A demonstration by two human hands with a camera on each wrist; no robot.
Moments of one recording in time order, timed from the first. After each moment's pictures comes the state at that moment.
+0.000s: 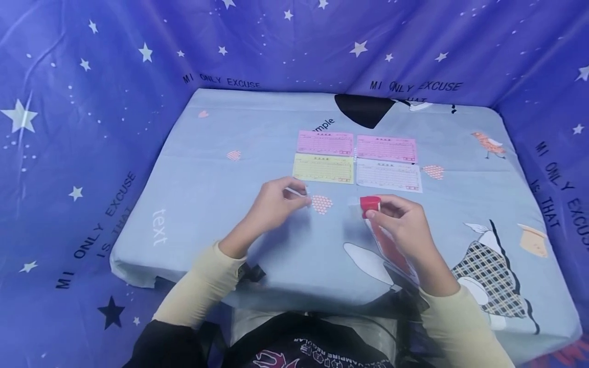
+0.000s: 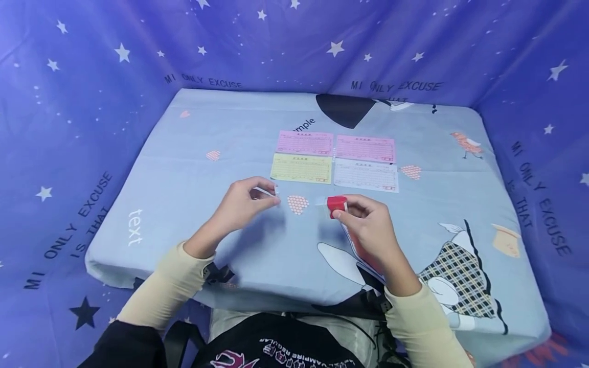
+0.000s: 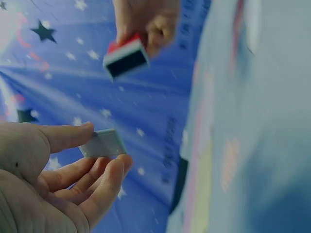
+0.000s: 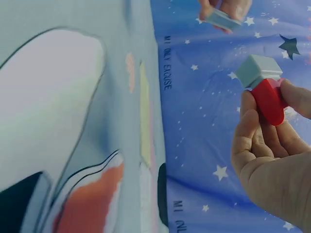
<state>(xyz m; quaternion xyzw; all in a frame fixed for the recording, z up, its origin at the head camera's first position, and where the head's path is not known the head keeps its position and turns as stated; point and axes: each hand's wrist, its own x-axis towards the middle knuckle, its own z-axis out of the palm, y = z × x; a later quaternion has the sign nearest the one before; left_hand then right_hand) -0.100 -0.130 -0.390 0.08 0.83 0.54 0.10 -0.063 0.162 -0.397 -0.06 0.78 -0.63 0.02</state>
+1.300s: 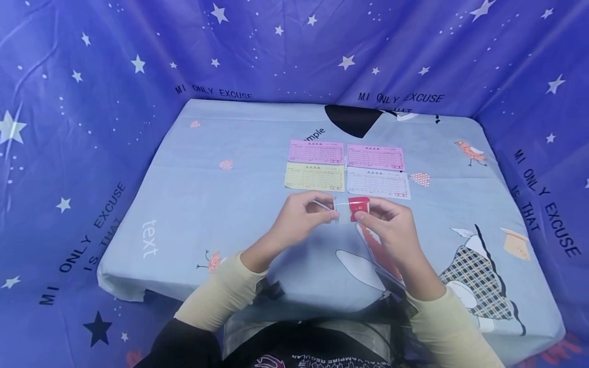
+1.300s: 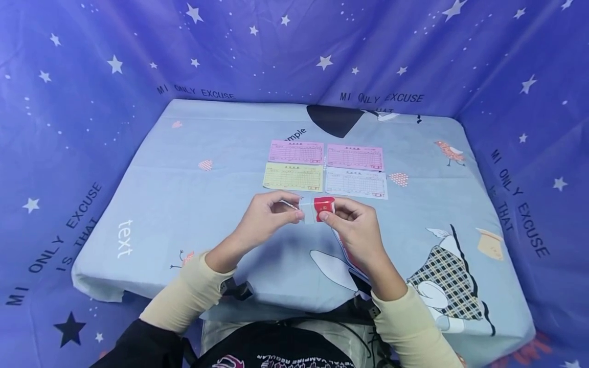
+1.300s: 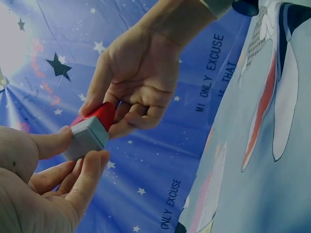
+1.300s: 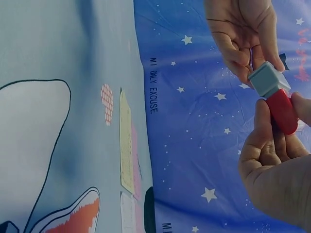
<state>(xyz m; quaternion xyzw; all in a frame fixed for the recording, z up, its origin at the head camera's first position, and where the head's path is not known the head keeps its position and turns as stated) -0.083 -0.074 -0.383 0.15 0.72 0.67 0.11 -0.055 0.148 -0.379 -0.05 0.77 -0.63 -0.01</state>
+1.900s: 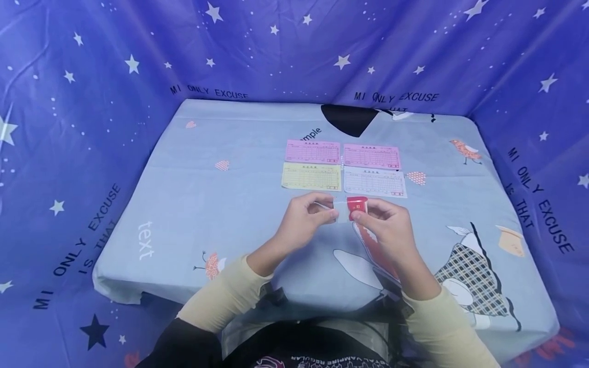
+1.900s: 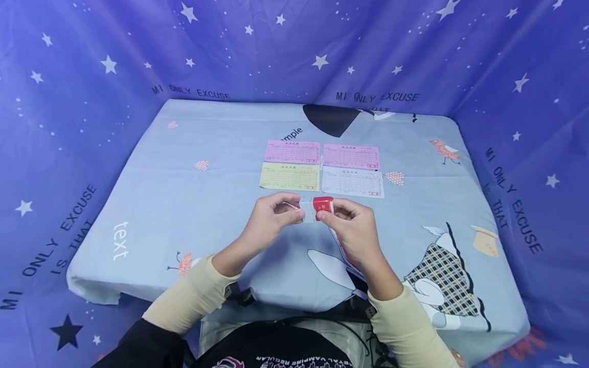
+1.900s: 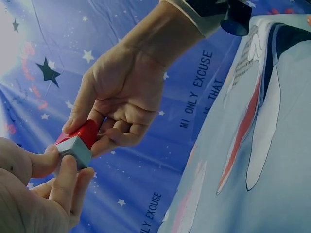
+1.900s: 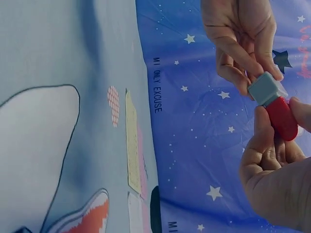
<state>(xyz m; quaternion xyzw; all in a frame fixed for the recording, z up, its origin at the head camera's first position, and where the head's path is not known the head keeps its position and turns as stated) -0.080 -0.054 -0.395 0.10 0.68 0.71 0.11 -0.056 0.150 -0.385 -0.02 0.79 -0.62 -0.02</state>
